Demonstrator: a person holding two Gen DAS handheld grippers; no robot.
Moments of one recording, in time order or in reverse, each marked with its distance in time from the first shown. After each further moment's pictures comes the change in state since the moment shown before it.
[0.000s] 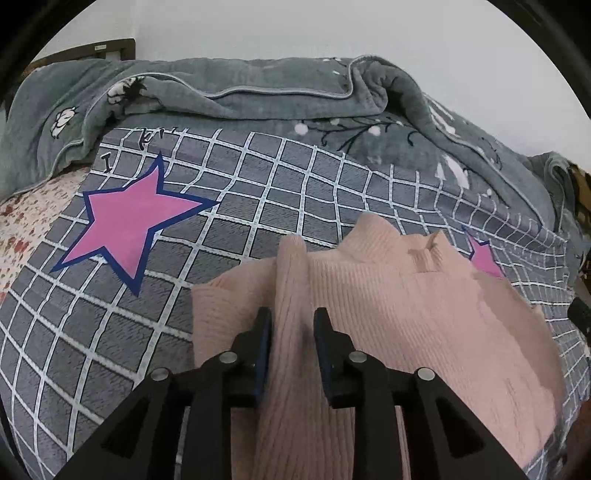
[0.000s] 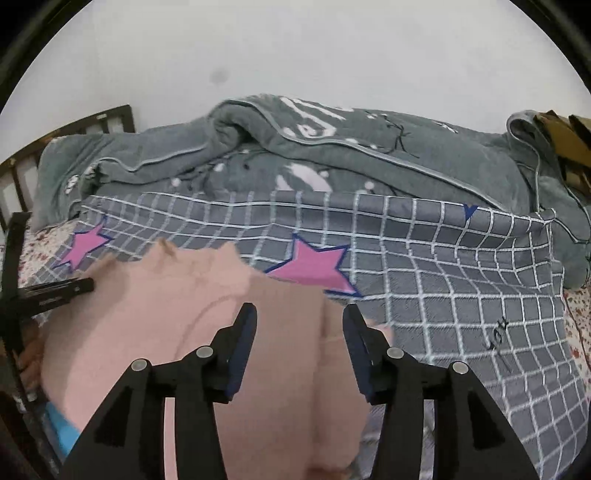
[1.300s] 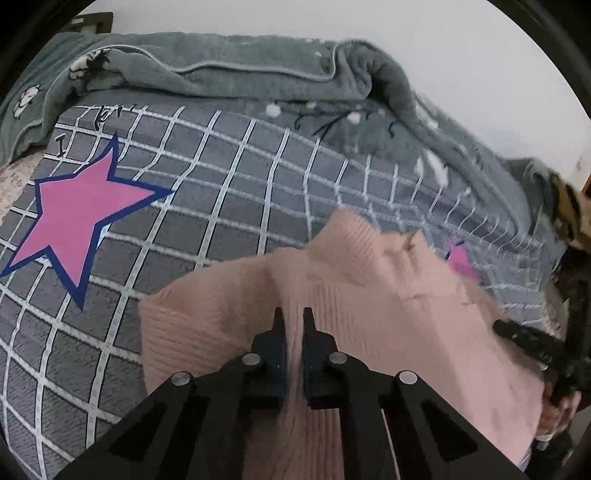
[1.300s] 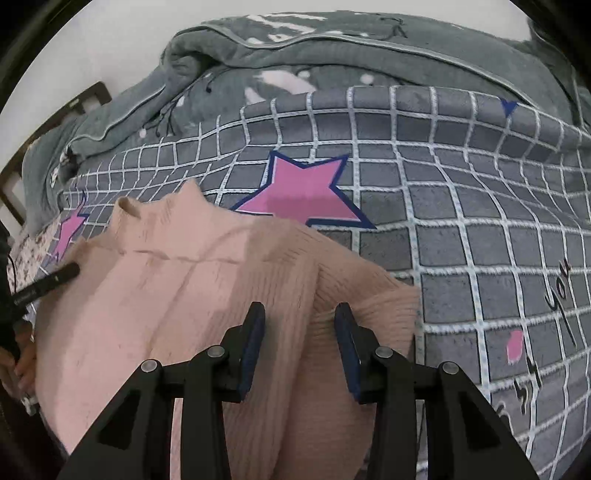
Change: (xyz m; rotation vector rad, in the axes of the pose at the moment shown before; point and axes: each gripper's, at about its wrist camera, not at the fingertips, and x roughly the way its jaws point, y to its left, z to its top) left arm 0.027 -0.001 0.015 -0.030 0.059 -0.169; right arm 0.097 -0.044 -0.009 0.118 0.297 0.102
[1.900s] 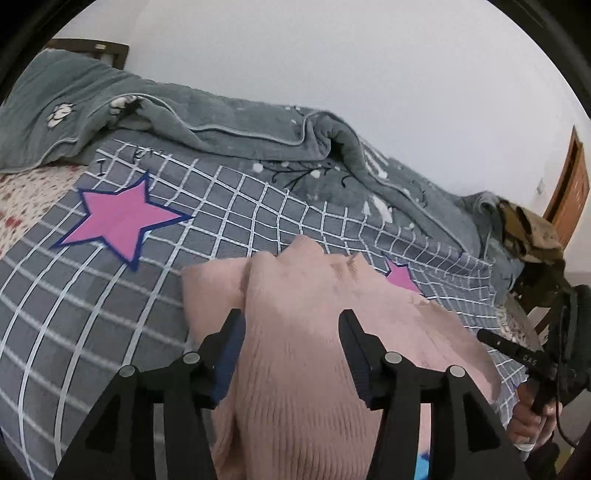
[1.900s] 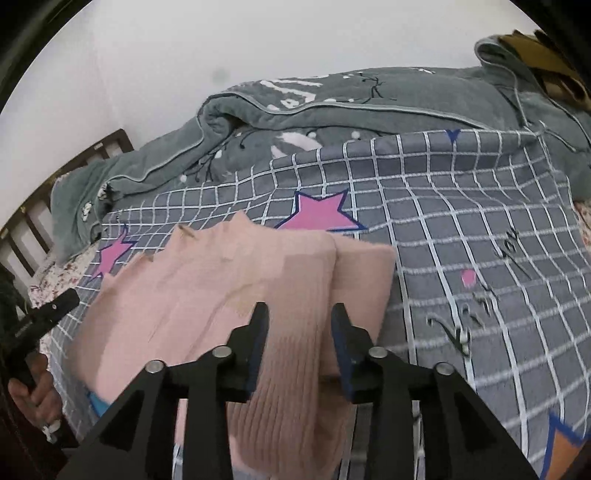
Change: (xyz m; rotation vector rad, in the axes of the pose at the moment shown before) left arm -0.094 -0.003 -0.047 0.002 -0.185 -0.090; right arm -0.095 0.020 -0.059 0.075 -0.207 0.029
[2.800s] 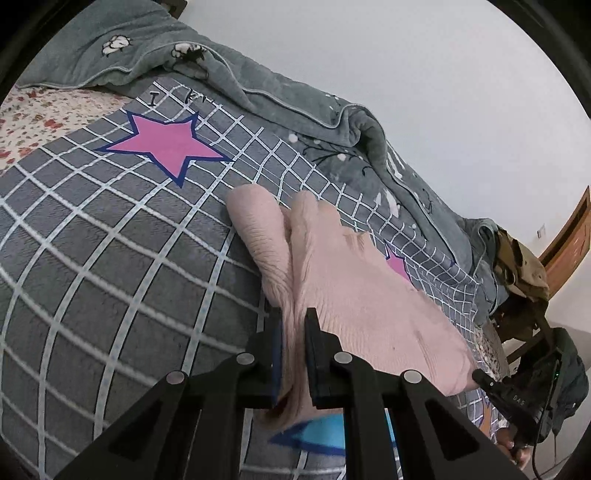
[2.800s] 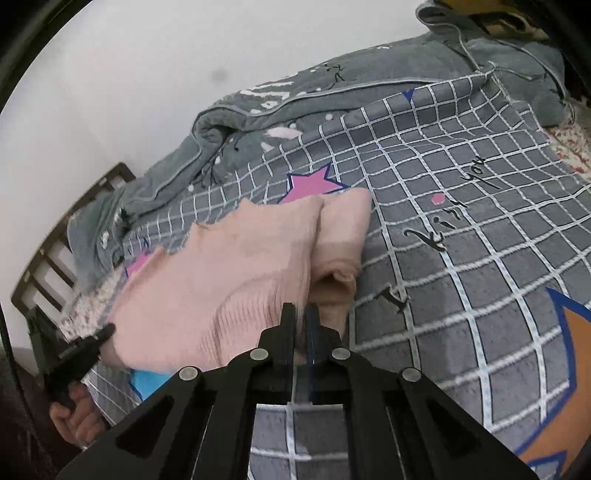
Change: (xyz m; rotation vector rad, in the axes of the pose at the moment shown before) left arm -0.042 0.034 -0.057 -0.223 0.032 -0.041; right arm -0.056 -0.015 -0.063 0.190 0.008 0.071
